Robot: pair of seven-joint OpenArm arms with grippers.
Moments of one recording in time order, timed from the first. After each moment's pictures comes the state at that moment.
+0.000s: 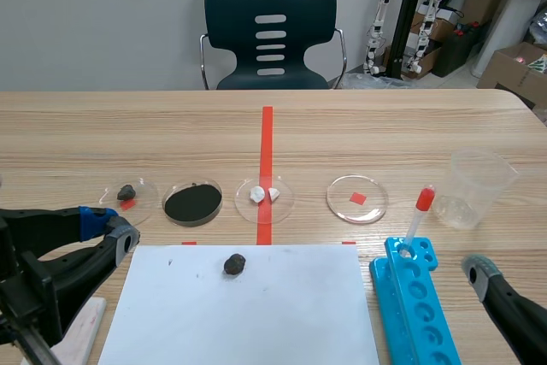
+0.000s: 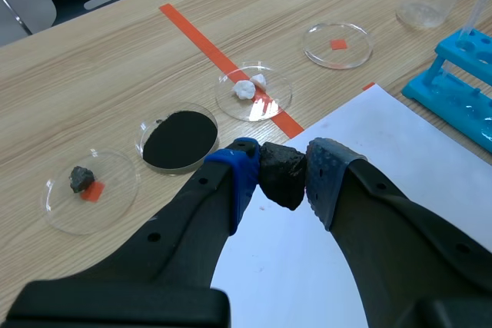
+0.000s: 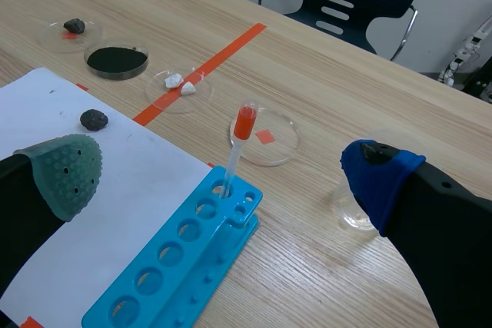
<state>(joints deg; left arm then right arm) 45.4 -34.3 -0.1 113.9 -14.0 -20.0 -12.2 -59.9 26.2 21.1 113.4 6.7 28.9 29.6</state>
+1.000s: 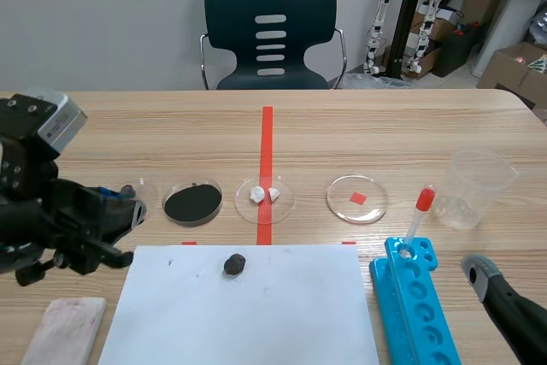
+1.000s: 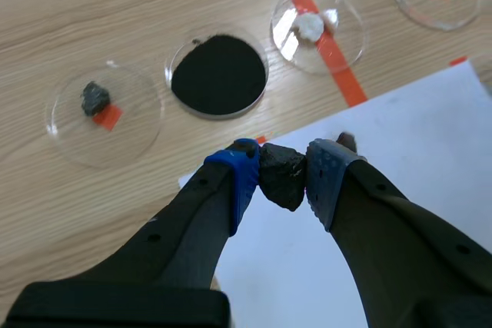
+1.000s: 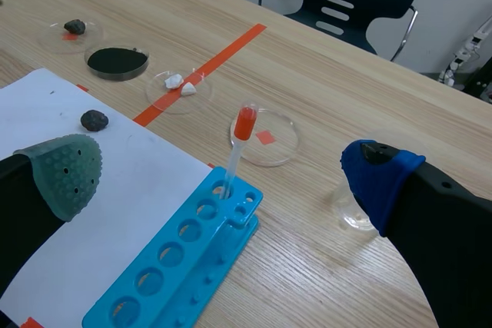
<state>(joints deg) 24.4 -27.9 3.0 113.9 -28.9 -11.6 30.4 -59.9 26.2 21.1 113.4 6.7 28.9 29.6</state>
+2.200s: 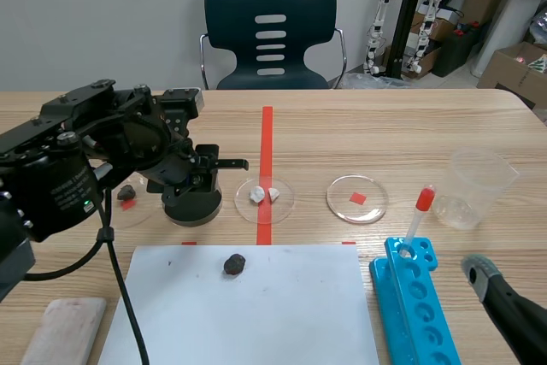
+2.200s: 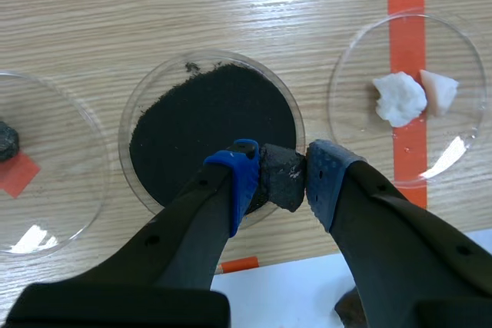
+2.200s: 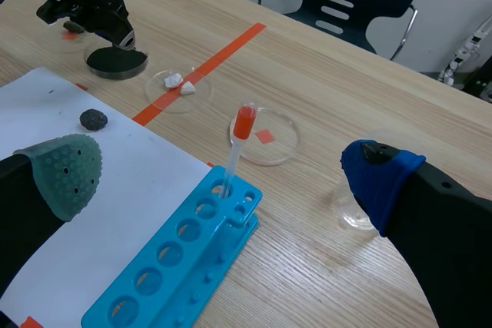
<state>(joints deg) -21.2 -9.7 23.9 65.5 -26.2 9.2 47.2 -59.9 26.2 21.1 113.4 6.7 28.9 29.6</state>
